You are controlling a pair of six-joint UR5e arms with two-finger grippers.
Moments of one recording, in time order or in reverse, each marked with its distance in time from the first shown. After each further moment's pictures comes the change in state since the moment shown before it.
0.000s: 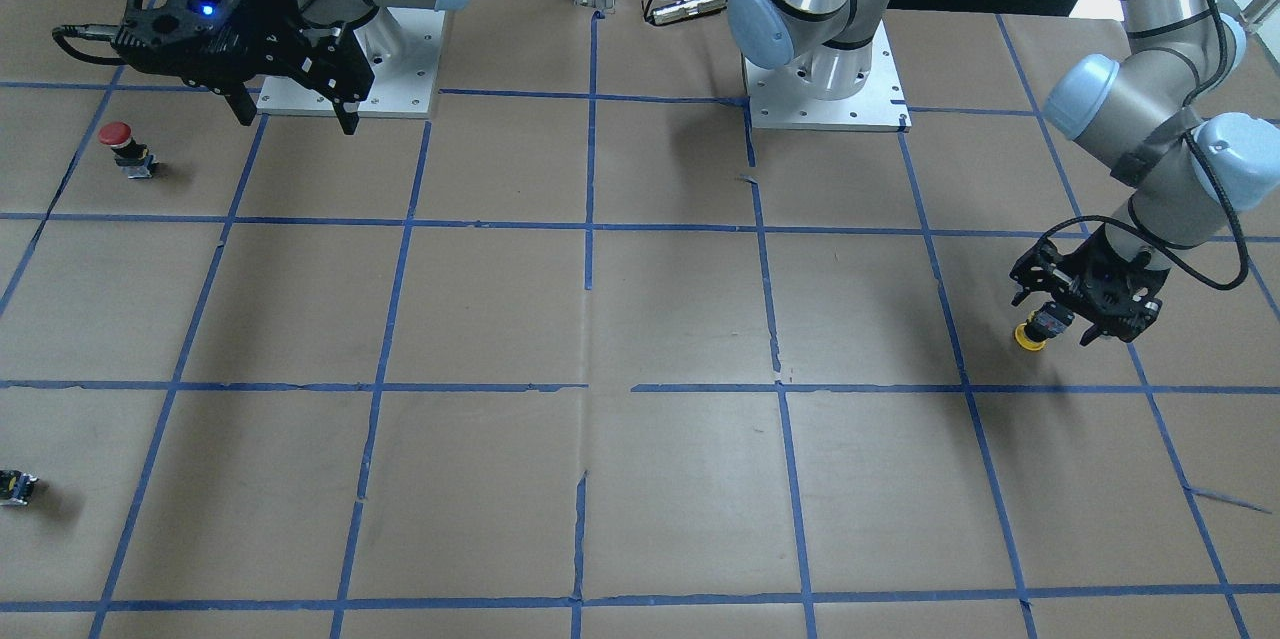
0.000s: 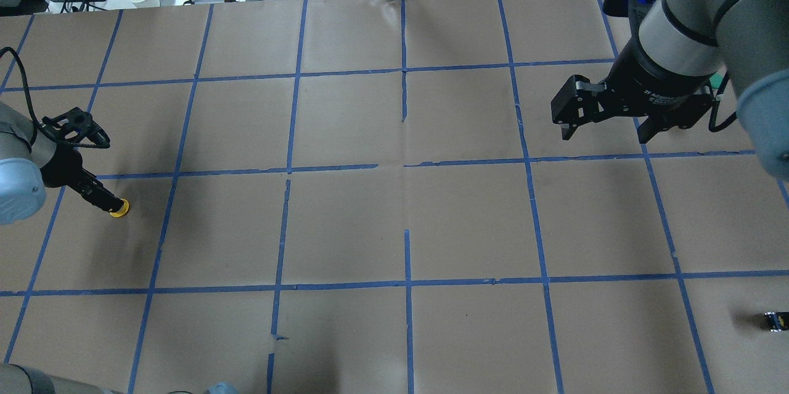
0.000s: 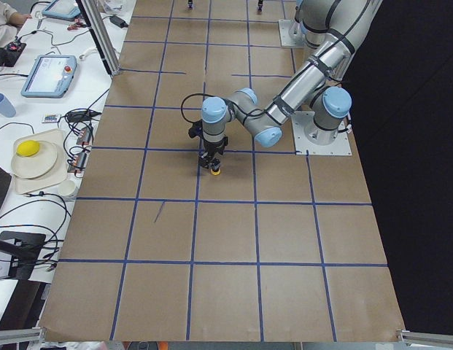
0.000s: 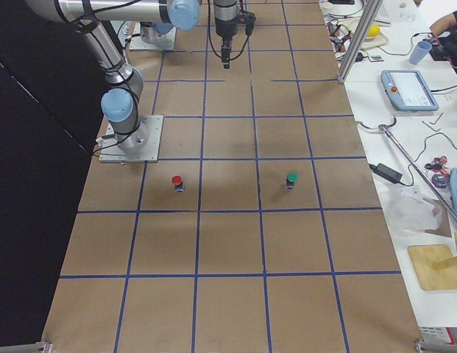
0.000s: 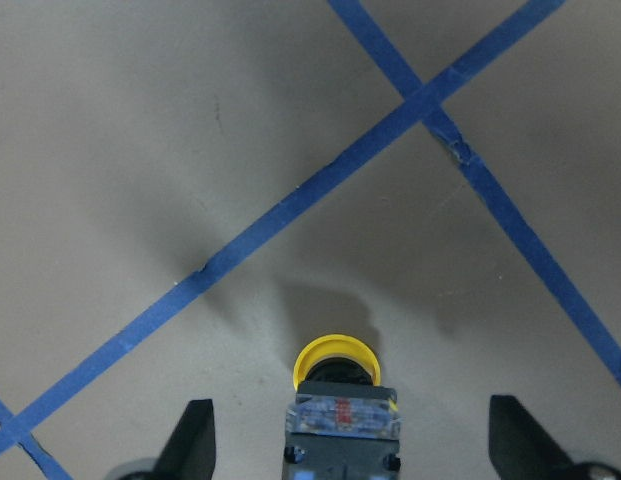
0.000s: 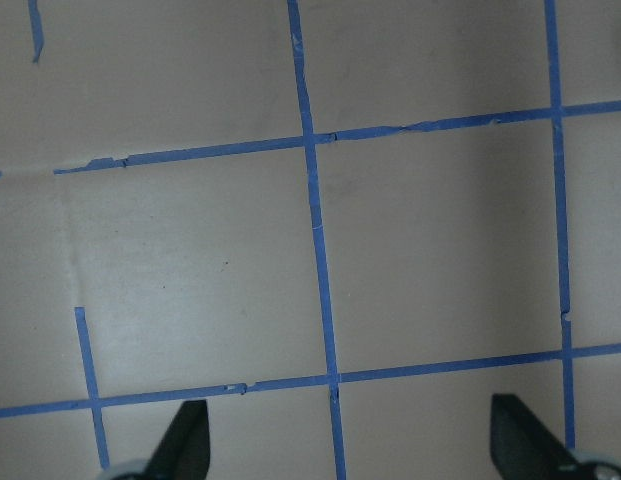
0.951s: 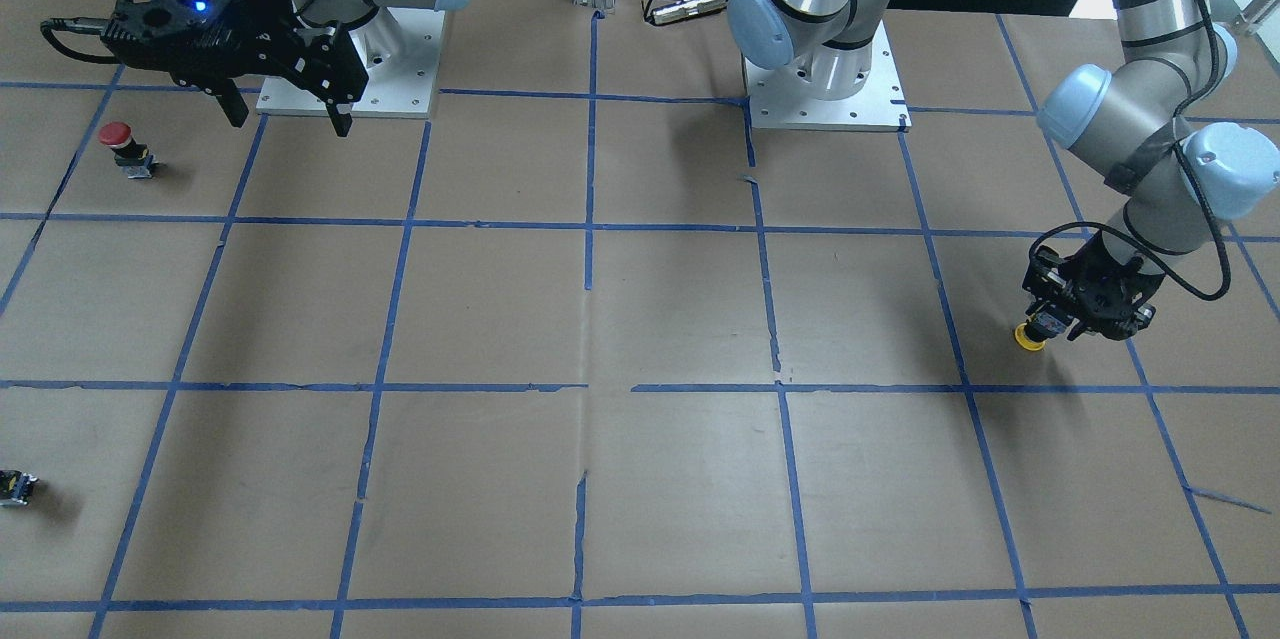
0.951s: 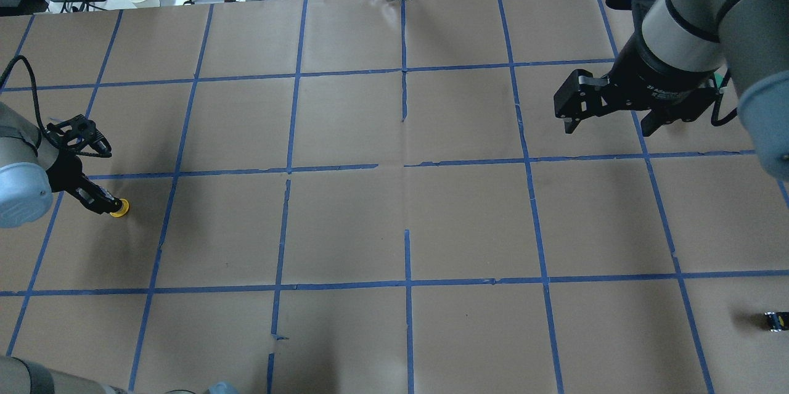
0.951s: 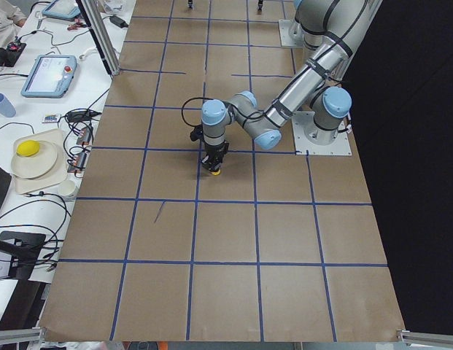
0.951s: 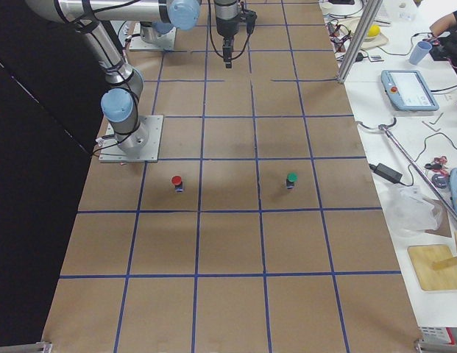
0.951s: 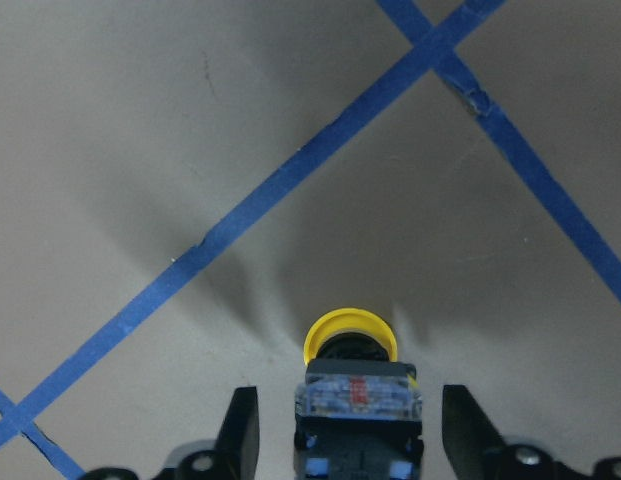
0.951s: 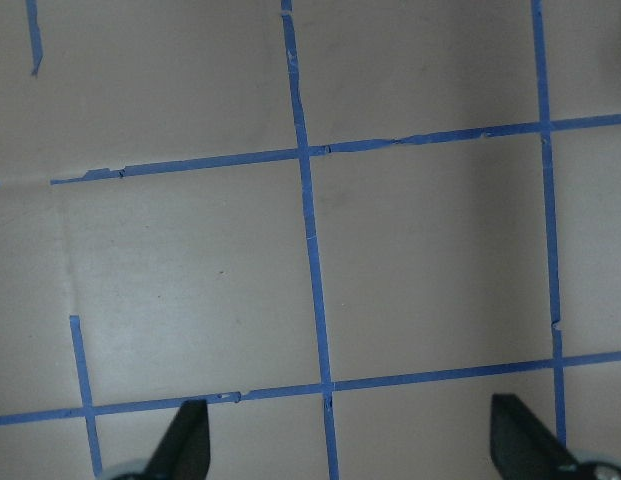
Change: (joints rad) left arm 0.002 -0.020 -0.007 0.042 0.054 0.046; right arm 0.001 -0.009 -0.002 0.003 -0.008 -0.005
